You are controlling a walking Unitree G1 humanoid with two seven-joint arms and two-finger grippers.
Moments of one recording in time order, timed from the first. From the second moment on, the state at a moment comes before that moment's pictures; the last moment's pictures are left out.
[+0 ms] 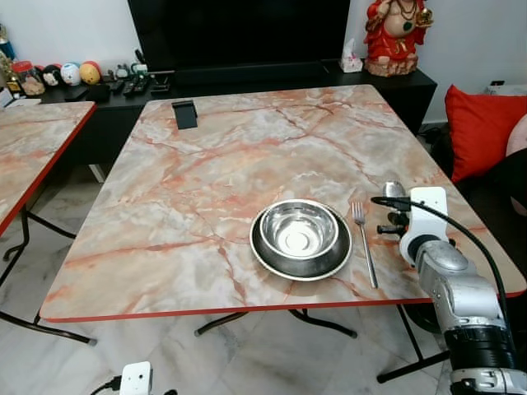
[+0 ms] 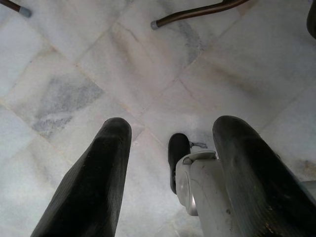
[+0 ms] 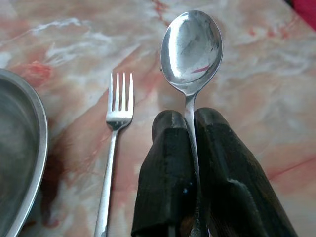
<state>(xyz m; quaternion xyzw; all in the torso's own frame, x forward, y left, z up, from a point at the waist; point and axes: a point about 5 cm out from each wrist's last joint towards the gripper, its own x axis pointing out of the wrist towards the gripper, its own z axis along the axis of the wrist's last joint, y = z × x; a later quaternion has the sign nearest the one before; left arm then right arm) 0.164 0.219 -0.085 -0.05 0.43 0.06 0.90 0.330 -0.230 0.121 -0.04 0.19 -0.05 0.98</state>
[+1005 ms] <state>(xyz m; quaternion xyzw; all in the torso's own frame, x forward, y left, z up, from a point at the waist) 0.165 0.219 -0.084 -0.05 0.43 0.06 0.90 0.330 -0.234 0.093 -0.02 0.21 -0.05 0.98</state>
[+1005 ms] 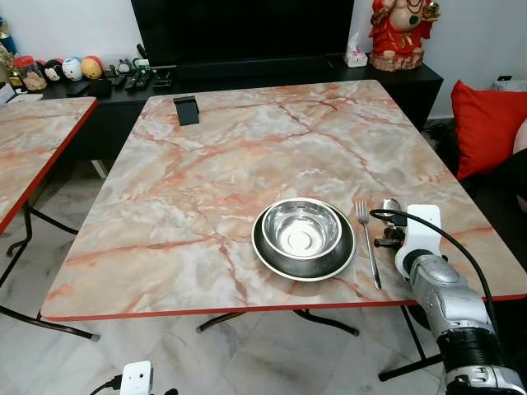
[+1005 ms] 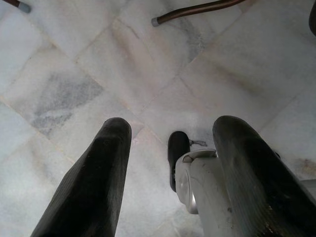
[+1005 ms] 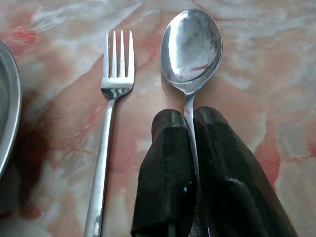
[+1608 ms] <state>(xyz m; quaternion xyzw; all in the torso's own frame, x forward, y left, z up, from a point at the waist) 0.165 0.219 -0.084 -0.05 0.43 0.05 0.90 0.331 -0.227 0.090 -0.03 0.21 -0.04 0.98</state>
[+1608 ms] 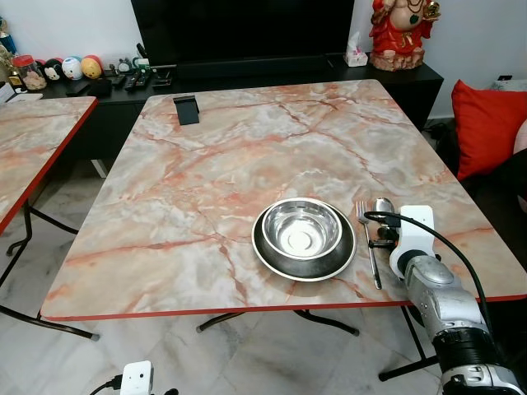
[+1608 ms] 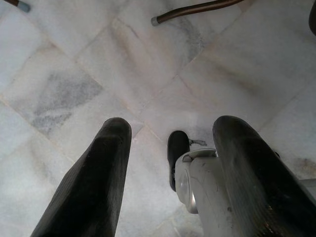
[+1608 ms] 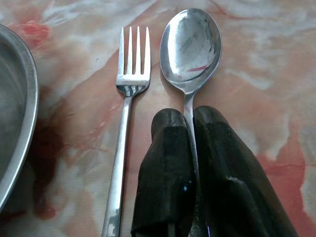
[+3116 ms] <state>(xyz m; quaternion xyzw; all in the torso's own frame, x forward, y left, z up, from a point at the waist) 0.165 0.219 -0.084 -0.05 0.43 0.06 0.90 0.330 -0.227 0.086 -0.04 0.21 -0.05 0.97</state>
